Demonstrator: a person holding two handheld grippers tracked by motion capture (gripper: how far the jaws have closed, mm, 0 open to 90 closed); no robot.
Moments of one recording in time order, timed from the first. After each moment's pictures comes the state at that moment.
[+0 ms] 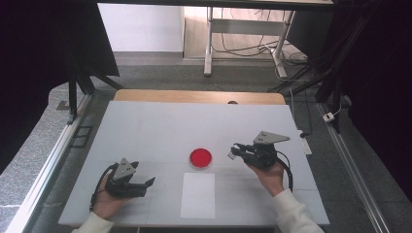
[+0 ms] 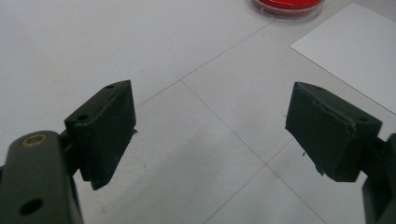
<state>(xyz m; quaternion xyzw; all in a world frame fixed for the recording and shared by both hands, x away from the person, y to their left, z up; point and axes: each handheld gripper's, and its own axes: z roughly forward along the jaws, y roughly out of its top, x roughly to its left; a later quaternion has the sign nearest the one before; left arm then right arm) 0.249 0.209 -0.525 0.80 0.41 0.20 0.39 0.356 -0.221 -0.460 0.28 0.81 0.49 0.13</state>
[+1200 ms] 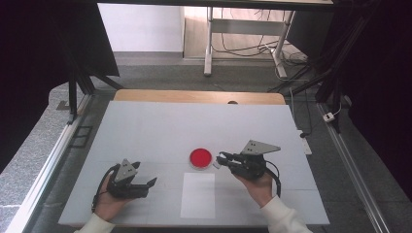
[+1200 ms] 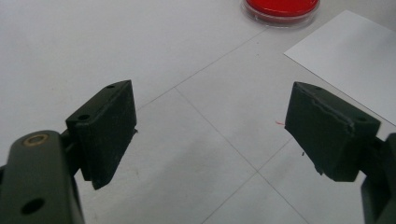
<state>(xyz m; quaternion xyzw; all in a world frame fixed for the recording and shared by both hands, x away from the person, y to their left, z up) 0.246 0.203 -0.524 0.80 0.40 0.21 0.39 0.319 -0.186 -0.454 0.25 0.80 0.53 0.10</state>
